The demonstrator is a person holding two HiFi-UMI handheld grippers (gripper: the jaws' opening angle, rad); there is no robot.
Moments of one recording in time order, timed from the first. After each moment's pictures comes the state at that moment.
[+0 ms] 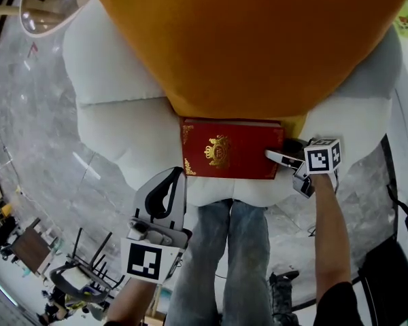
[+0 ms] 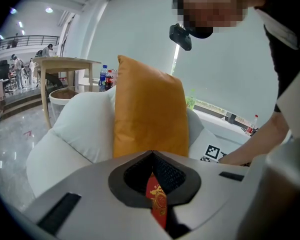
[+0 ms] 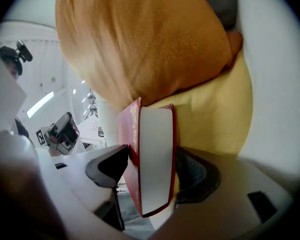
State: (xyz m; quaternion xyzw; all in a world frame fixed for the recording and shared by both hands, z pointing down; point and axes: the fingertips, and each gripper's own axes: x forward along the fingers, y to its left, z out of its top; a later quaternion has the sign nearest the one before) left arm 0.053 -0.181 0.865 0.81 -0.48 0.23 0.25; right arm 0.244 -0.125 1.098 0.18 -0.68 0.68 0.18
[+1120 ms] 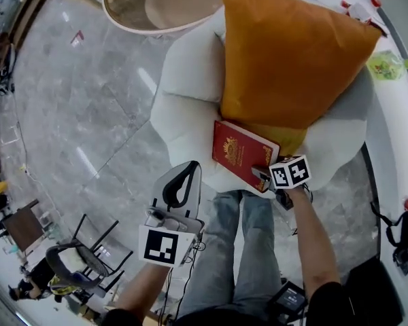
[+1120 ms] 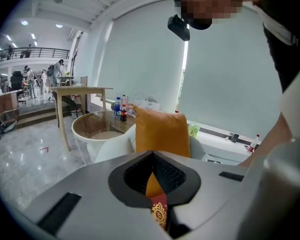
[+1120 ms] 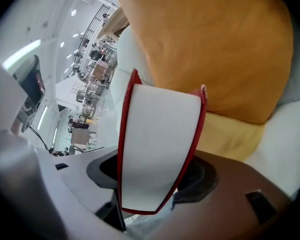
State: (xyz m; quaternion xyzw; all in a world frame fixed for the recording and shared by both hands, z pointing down) left arm -0.023 -0.185 0.672 0.79 -0.54 0.18 0.22; right arm 0.135 -0.103 0.955 0.20 -0.70 0.56 0.40
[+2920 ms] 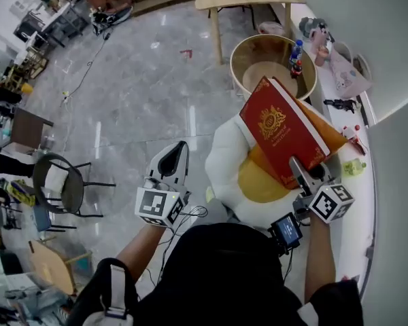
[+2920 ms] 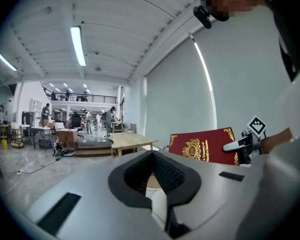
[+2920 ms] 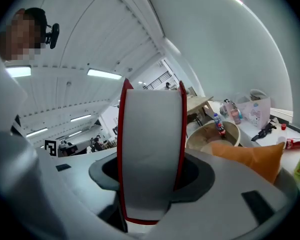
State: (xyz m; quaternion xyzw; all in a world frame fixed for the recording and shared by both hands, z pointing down) left arm -0.100 -0.034 0.296 0.62 -0.78 0.07 0.06; right arm 0.145 -0.205 0.378 0.16 -0.93 0.31 0.07
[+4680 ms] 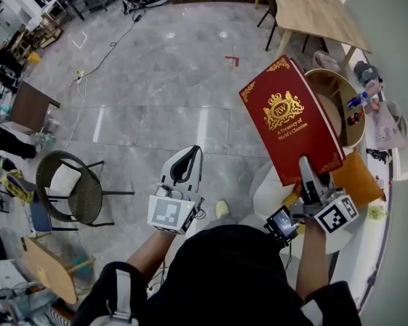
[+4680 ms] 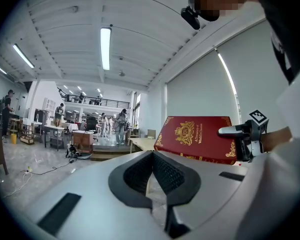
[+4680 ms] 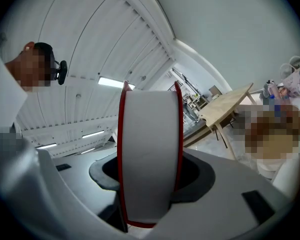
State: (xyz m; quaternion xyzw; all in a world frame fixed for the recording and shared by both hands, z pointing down) left arm -0.473 0.094 0.292 0.58 -0.81 0.01 0.04; right arm -0.279 -0.088 0.292 0.11 -0.93 0.34 -0.06
